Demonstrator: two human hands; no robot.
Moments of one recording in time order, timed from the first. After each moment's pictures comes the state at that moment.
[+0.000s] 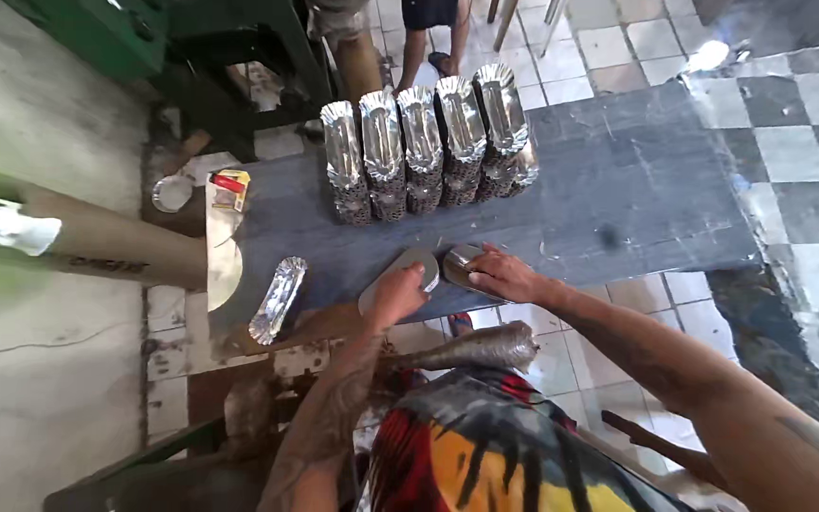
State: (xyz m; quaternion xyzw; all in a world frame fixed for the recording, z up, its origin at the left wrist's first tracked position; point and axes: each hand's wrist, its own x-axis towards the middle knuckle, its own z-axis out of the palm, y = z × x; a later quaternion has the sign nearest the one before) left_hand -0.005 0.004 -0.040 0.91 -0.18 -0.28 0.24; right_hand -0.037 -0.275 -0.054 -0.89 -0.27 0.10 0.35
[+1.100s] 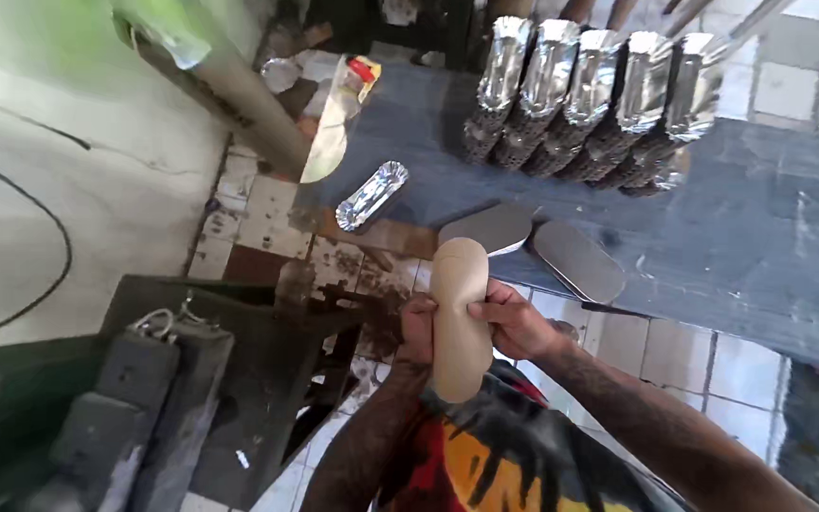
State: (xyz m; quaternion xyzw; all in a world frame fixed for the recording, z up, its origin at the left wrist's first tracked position) left_hand -0.204 0.050 0.007 0.28 0.25 0.01 0.93; right_hand -0.143 -0.106 0.033 -0.42 -0.02 0.42 0.80
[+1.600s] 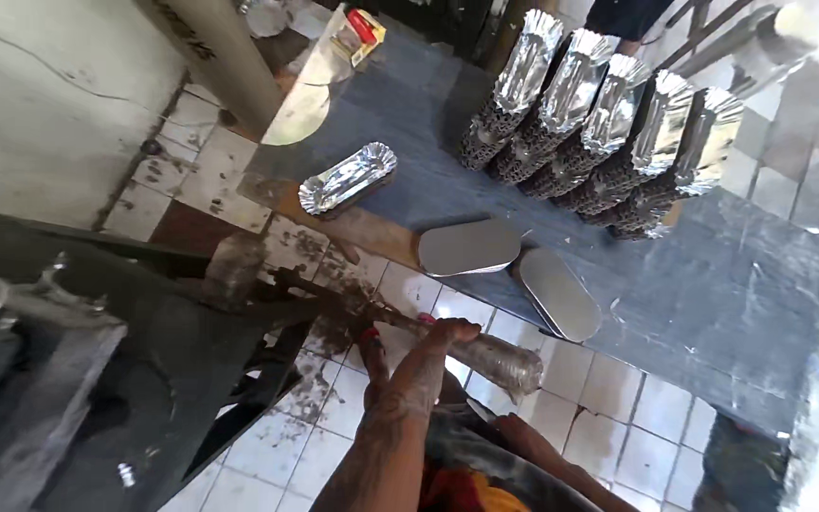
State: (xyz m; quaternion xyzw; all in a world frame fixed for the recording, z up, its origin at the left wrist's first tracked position) left_hand -0.127 -0.056 -0.183 0.77 0.04 -0.52 0.36; right_hand -0.257 -0.285 -0.092 -0.79 -0.20 0.58 0.10
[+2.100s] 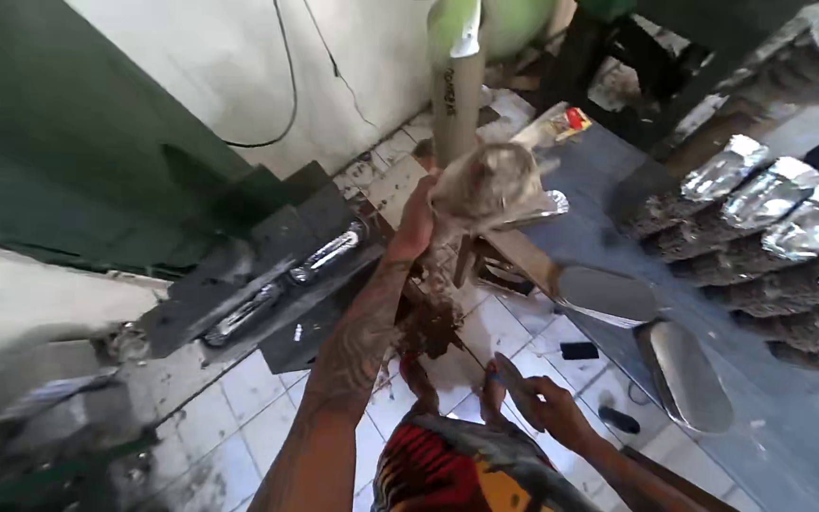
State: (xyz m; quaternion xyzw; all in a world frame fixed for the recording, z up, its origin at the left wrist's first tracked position) left_hand -0.238 0.228 0.097 0.65 0.26 0.23 0.67; right_hand -0.206 -0.148 -0.062 -0.76 -0.38 0.38 0.36
